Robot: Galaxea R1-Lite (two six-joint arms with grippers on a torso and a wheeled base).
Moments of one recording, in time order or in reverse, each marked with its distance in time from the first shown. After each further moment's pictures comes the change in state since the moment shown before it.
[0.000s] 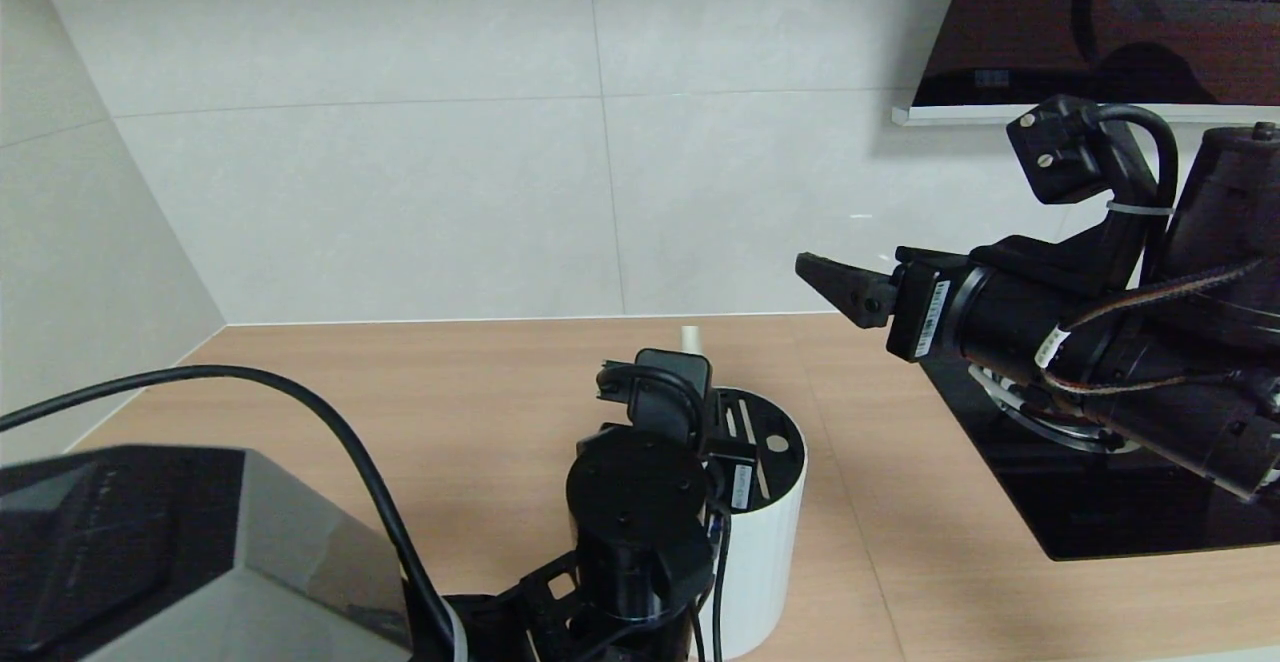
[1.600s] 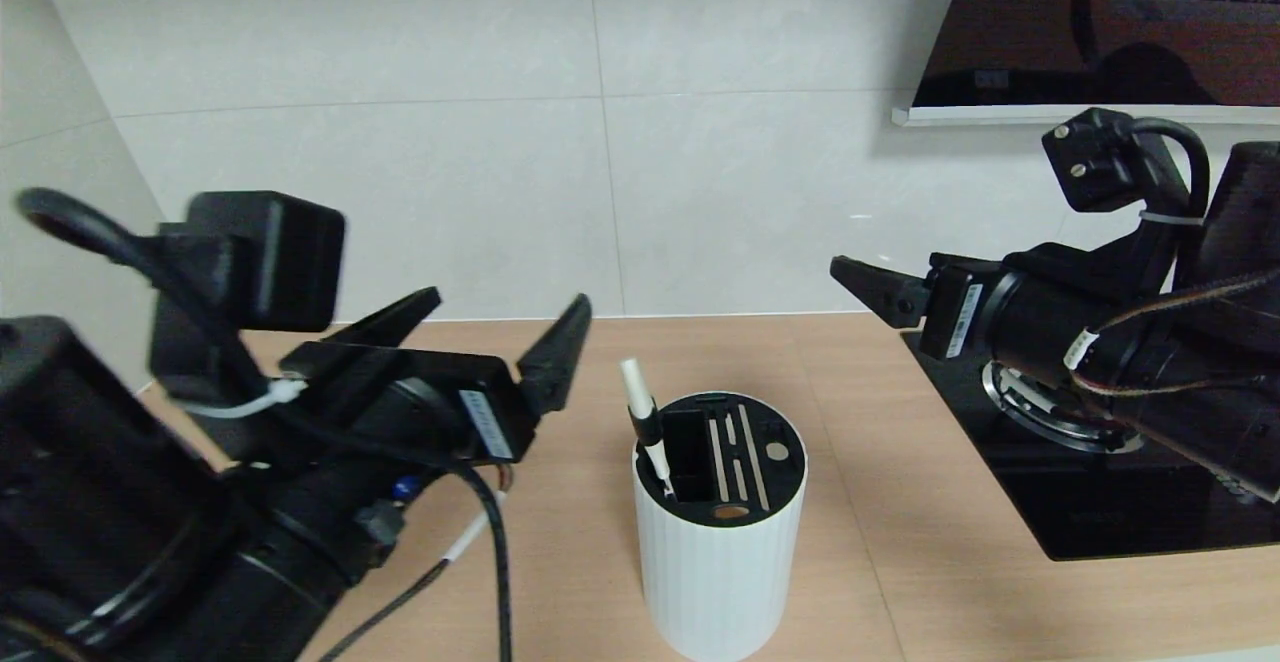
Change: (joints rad) left arm 0.104 -0.634 0.208 0.270 -0.146 -0.004; right arm -0.060 -0.030 0.056 -0.007 -0.009 0.004
